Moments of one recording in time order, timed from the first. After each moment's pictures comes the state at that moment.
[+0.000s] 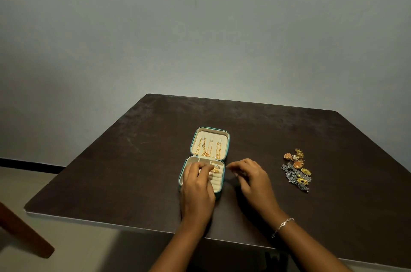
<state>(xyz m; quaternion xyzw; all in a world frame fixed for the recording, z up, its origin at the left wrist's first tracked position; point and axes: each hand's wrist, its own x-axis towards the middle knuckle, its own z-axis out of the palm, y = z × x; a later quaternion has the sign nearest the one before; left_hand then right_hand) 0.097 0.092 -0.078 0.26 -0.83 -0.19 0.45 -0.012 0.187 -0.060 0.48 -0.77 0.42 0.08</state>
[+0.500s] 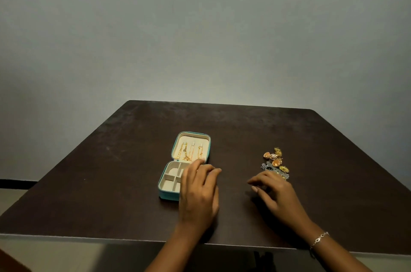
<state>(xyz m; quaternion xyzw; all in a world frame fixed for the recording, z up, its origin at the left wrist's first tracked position) 0.083 0.117 -0.075 0.11 -0.84 -0.06 0.52 -0.047 0.274 -0.062 0.49 -0.79 0.37 0.07</state>
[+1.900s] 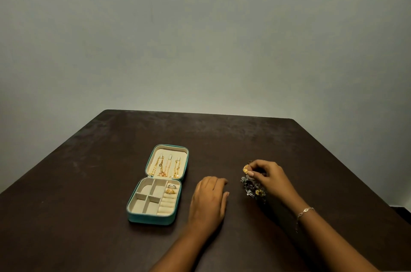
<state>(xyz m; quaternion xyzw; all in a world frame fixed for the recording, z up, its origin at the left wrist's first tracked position) -0.002 0.136 -0.091 0.06 -0.89 -0.11 0.44 -0.122 0.271 -0.025 0.35 -0.83 0.43 -0.03</state>
